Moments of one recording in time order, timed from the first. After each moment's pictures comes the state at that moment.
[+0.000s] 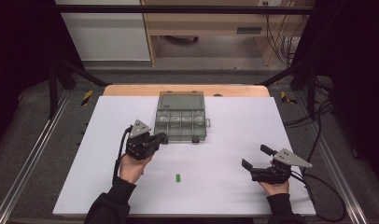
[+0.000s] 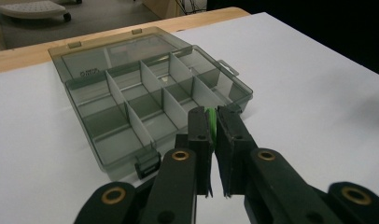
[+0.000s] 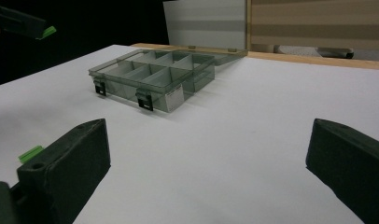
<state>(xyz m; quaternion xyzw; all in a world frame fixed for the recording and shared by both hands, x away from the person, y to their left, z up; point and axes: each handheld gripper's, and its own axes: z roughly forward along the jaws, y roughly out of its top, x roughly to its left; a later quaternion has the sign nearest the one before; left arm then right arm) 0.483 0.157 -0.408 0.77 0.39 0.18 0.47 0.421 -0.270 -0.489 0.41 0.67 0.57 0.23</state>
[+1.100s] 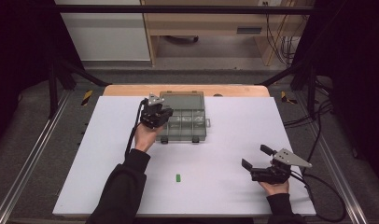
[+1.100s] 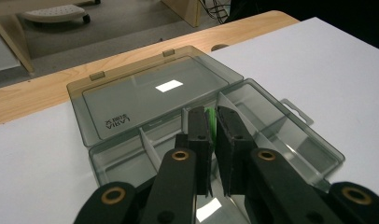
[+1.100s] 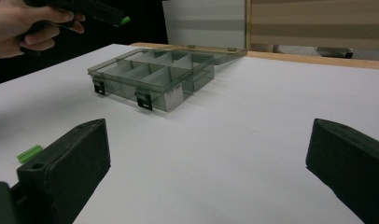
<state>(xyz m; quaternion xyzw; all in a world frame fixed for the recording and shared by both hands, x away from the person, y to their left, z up) 0.587 0.130 -0.415 0.78 0.41 0.20 0.44 0.421 -0.270 -0.489 0.41 0.68 0.57 0.23</state>
